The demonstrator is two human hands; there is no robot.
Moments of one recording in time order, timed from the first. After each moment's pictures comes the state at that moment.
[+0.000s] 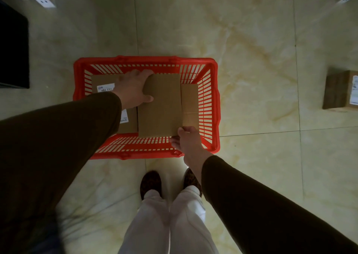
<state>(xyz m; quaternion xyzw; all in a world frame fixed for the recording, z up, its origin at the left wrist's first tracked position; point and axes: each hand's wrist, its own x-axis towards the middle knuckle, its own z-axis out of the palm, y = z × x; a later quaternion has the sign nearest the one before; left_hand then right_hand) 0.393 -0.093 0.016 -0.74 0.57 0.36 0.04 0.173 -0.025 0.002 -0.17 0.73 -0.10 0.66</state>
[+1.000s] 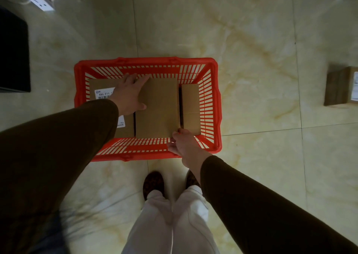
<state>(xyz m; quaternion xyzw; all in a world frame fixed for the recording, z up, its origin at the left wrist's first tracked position) 0.406 -0.078 0.002 -0.73 0.58 0.36 0.09 0.183 -0.031 0.022 -0.47 0.66 0.17 0.56</state>
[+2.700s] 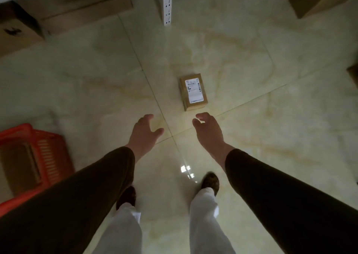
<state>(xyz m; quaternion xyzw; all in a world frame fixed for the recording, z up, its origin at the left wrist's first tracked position) -0.285 -0.240 0.140 -0.71 0.52 0.48 -0.05 -0.492 -0.246 0.173 -0.43 0.78 -0.10 0.45</state>
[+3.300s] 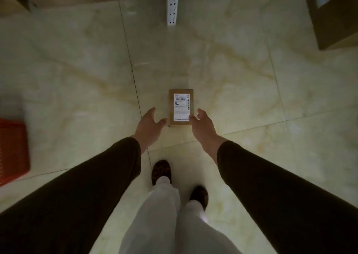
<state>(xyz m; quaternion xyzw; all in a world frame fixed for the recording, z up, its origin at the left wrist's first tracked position) -0.414 -0.355 0.054 -0.77 0.36 0.51 -0.13 -0.577 -0.395 0.094 -0.43 0.73 -0.03 0.53</state>
